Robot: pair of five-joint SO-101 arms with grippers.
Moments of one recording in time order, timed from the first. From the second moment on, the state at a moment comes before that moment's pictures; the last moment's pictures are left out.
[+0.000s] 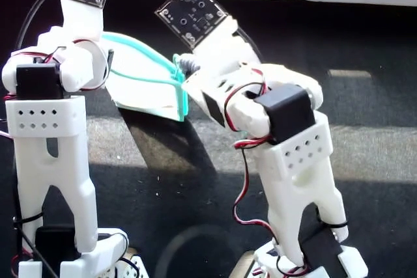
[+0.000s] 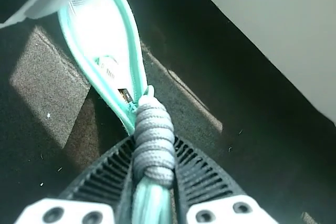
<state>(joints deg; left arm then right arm) -5.4 -13.5 -10.9 80.7 -15.7 -35.7 -12.9 -29.8 88.2 21.9</state>
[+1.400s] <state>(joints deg) -5.4 -13.3 -11.0 80.9 -15.7 -34.8 4.3 -28.1 92.9 21.9</state>
